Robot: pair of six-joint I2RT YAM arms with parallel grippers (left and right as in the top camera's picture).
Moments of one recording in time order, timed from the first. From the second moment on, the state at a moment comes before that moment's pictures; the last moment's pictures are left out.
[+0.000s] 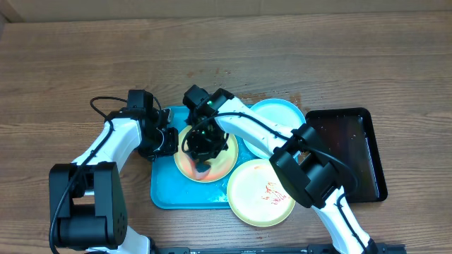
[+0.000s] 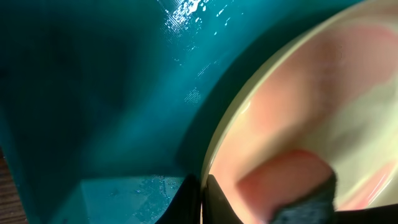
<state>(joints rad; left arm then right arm) 0.01 1.74 0.97 -0.72 0.30 -0.07 0.80 2.32 1.84 -1.03 -0.54 0.46</state>
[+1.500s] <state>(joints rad) 0.01 1.74 0.97 -0.71 0.30 -0.07 0.68 2.33 1.84 -1.09 -0.55 0.42</state>
